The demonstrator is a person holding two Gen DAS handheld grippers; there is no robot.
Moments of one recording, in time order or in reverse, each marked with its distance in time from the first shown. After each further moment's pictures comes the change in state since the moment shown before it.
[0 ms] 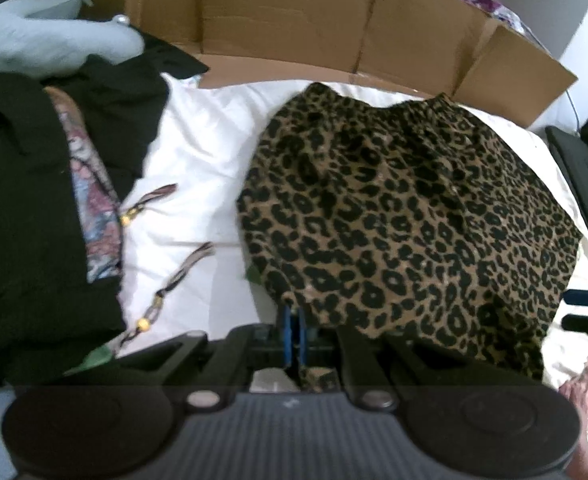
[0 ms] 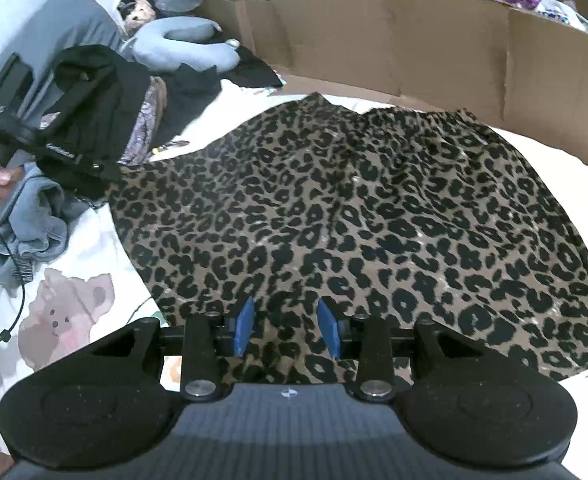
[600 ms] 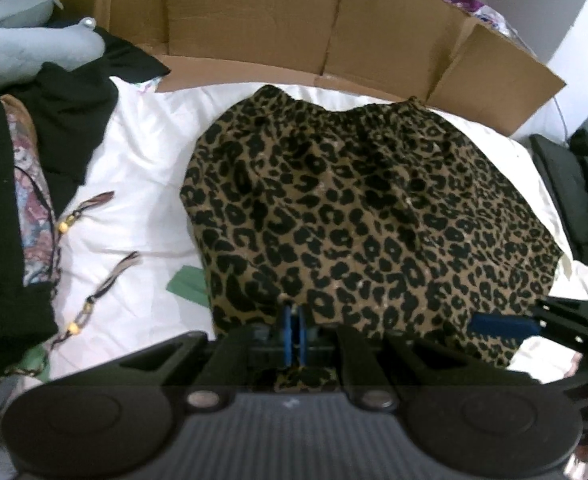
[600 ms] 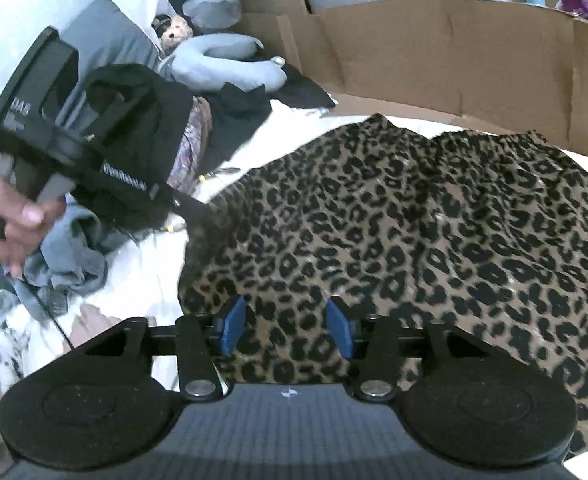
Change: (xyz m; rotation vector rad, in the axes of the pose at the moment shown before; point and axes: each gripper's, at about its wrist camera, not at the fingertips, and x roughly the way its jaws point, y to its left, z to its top) left arm 0.015 -0.051 0.007 -0.056 -0.010 -0.042; right arm 0.042 0.037 0.026 0.008 -0.072 0.135
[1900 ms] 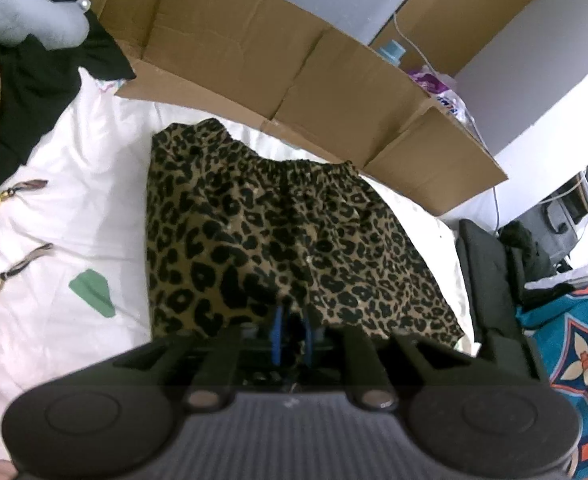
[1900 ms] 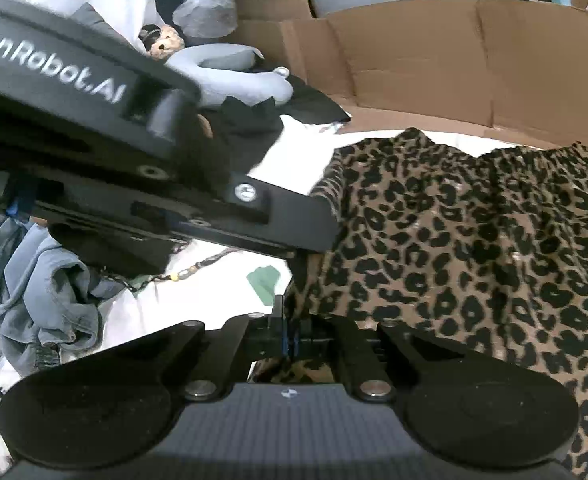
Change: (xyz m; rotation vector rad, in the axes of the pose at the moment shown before) left arm -0.026 -0.029 0.010 -0.217 -0.132 -0.238; right arm 0.065 0.033 0.033 0.045 -0.039 -0.026
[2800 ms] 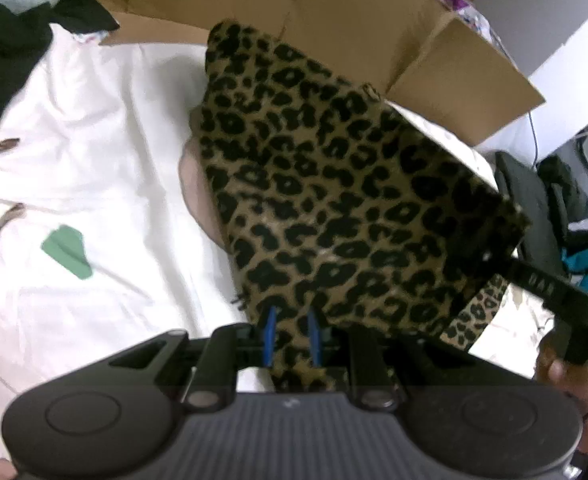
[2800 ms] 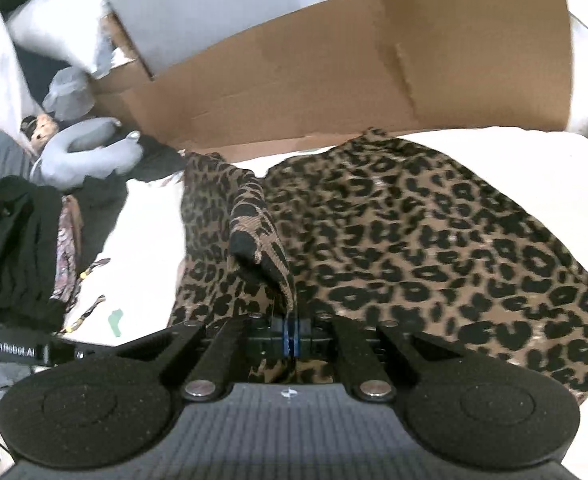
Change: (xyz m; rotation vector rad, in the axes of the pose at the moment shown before) left arm 0.070 -0.003 -0.033 0.092 0.177 0.097; right arm -0.093 -0.164 -0.014 0.265 -0.089 -0.212
